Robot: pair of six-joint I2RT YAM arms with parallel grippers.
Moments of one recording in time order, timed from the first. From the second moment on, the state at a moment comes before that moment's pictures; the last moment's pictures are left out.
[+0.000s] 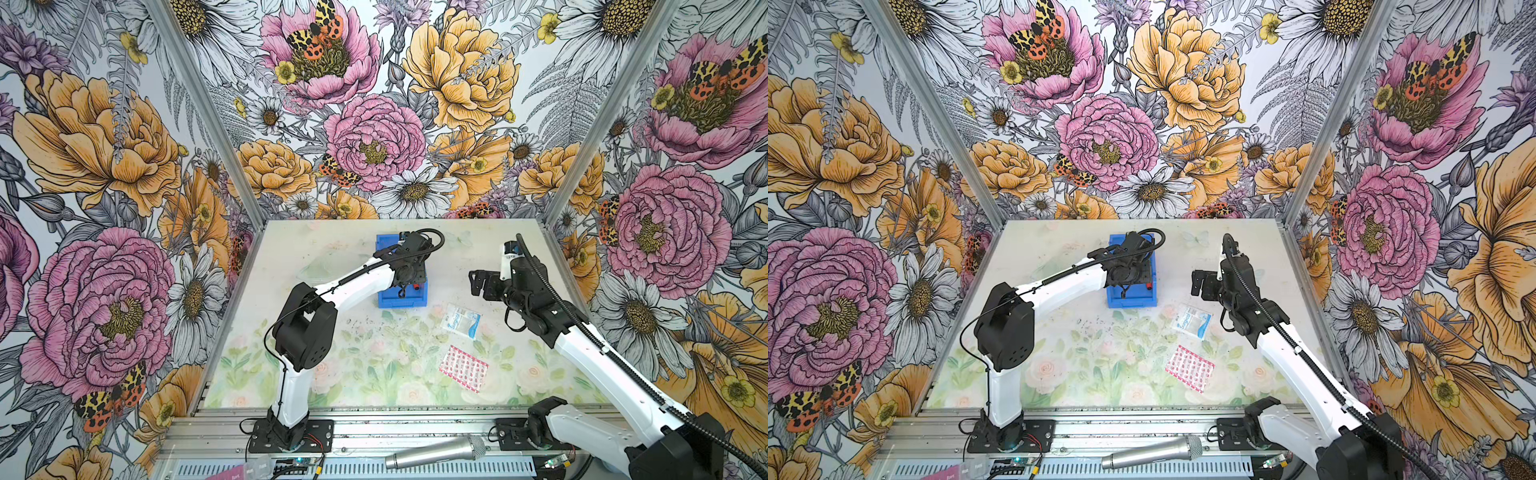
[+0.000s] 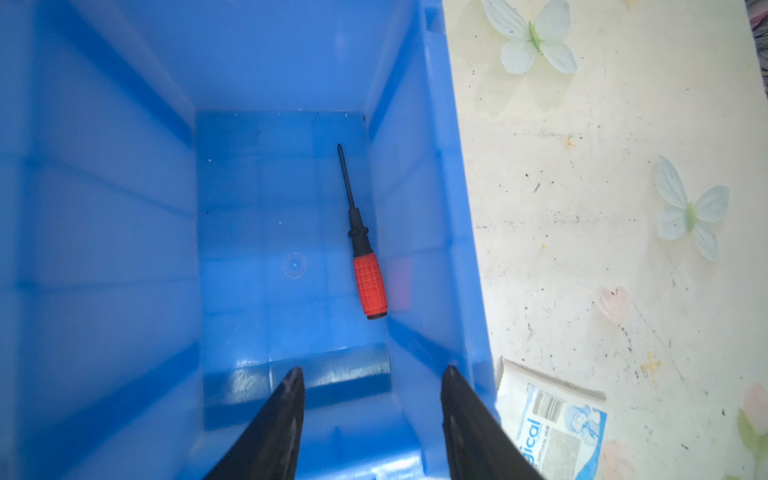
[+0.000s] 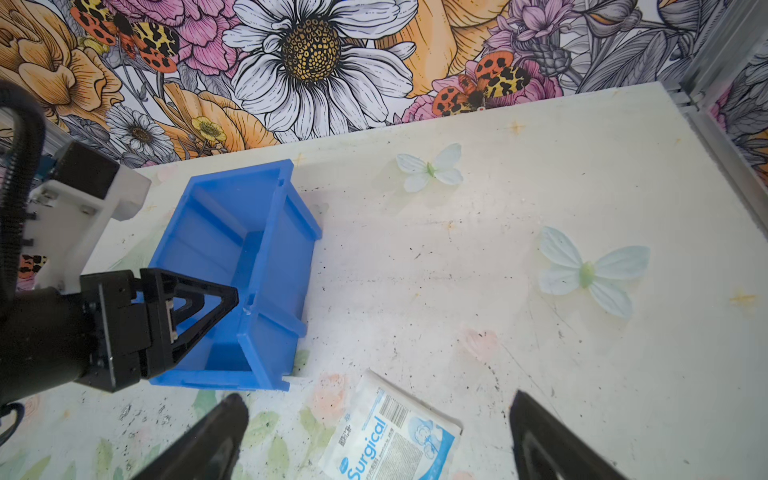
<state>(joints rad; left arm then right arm) -0.74 1.94 1.62 -0.62 -0.23 -0.65 0.34 1.05 0.86 -0.39 0.07 0.34</state>
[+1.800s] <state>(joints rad) -0.06 1.07 0.30 0.43 -0.31 -0.05 -0.12 0.97 0.31 0.07 0.13 0.09</state>
